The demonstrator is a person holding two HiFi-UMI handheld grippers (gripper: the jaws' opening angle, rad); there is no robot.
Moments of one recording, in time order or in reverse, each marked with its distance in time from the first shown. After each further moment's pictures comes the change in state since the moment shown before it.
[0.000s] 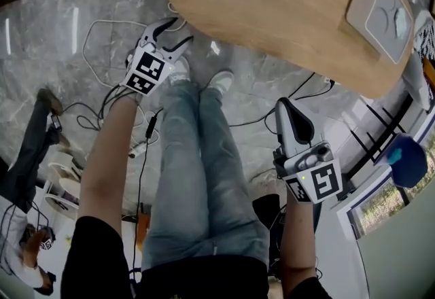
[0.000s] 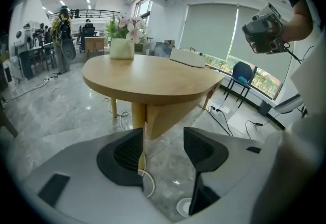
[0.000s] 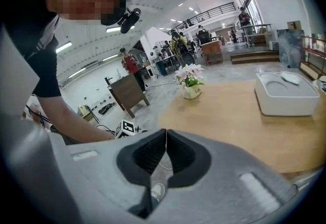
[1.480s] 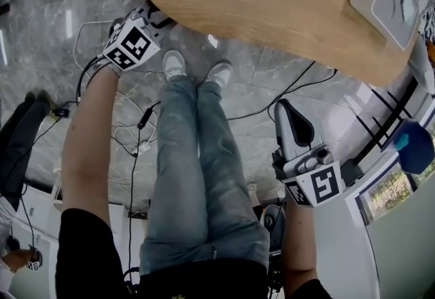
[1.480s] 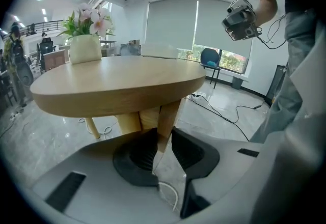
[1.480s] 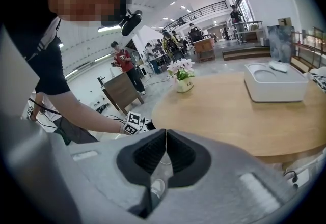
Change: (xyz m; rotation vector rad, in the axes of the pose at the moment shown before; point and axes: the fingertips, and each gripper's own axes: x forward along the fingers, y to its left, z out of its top) left arm 0.050 0.009 0.005 0.345 0.014 -0.240; right arm -0.007 -0.017 -0.027 0.087 -0.016 -0.050
